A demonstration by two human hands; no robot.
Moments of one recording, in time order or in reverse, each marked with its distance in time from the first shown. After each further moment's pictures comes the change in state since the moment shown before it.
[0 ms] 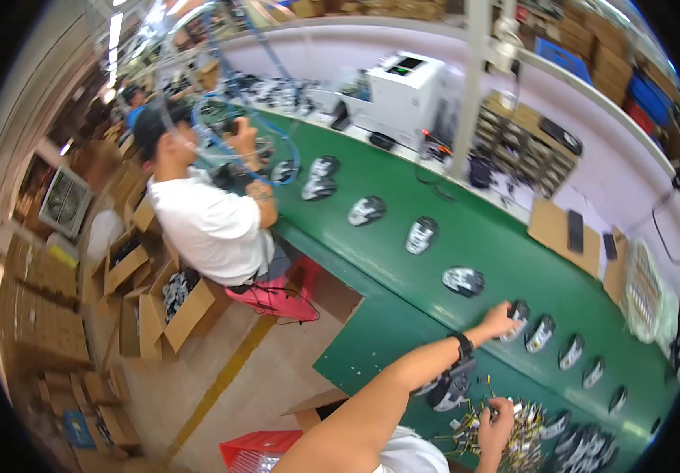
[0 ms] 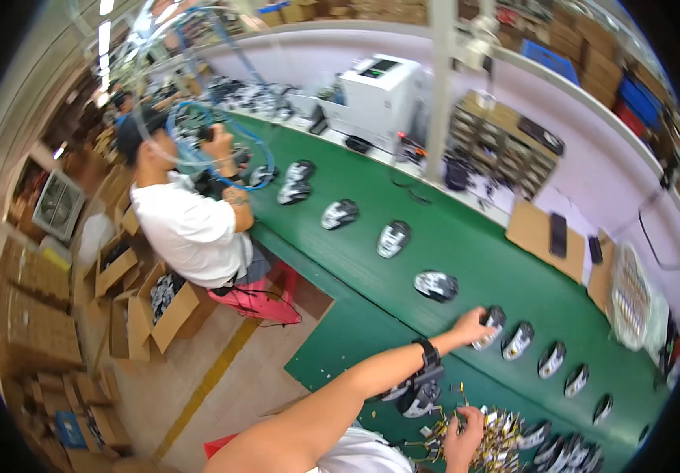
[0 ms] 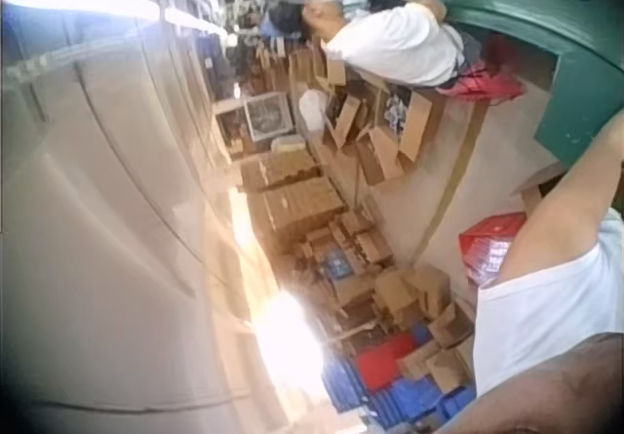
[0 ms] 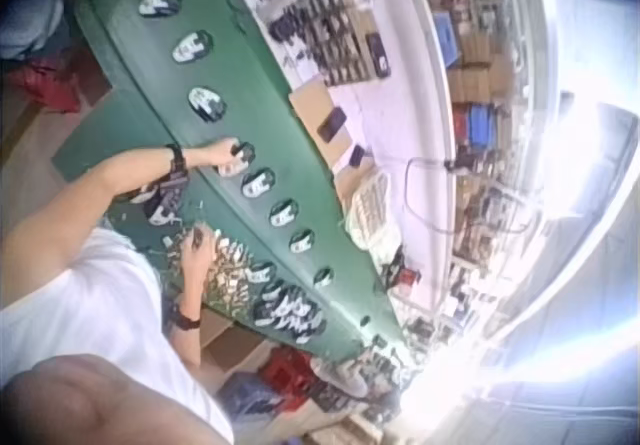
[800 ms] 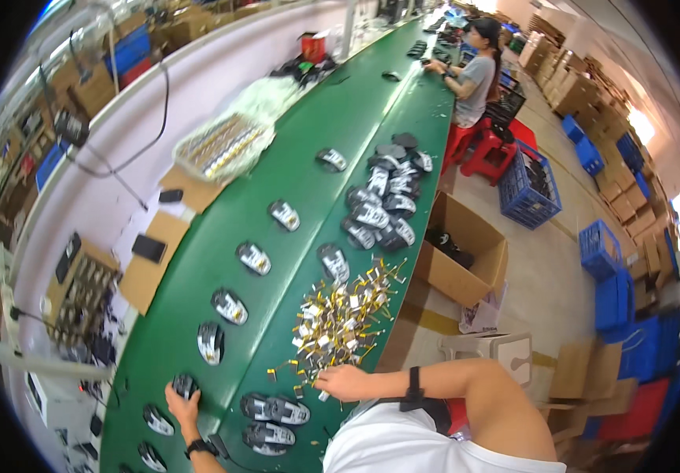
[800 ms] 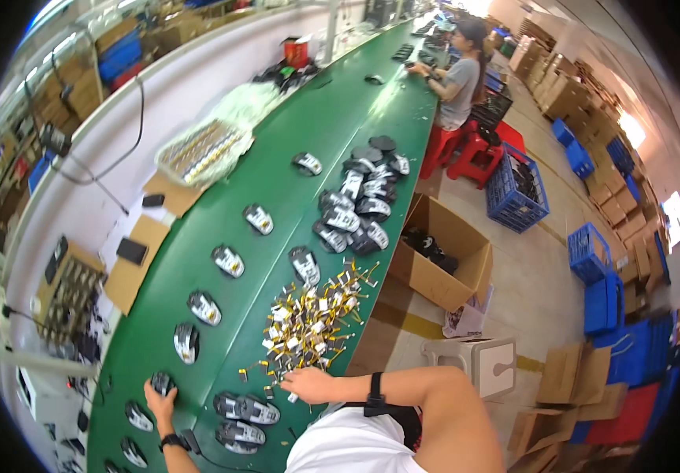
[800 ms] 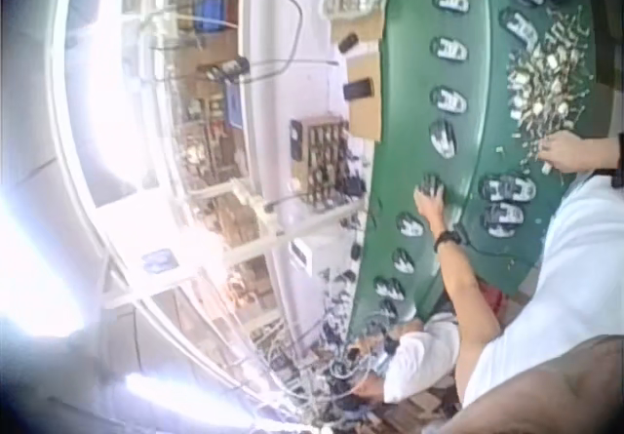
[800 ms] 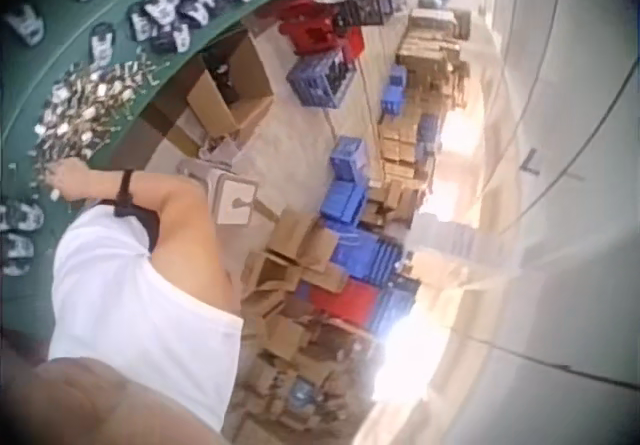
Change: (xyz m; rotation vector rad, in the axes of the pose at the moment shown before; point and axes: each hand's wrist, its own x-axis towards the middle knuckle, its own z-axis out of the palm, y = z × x) left_hand 0.047 0.001 -0.152 0.887 -0.238 0.363; right_hand -0.091 0.074 0.036 -0.287 0.049 0.095
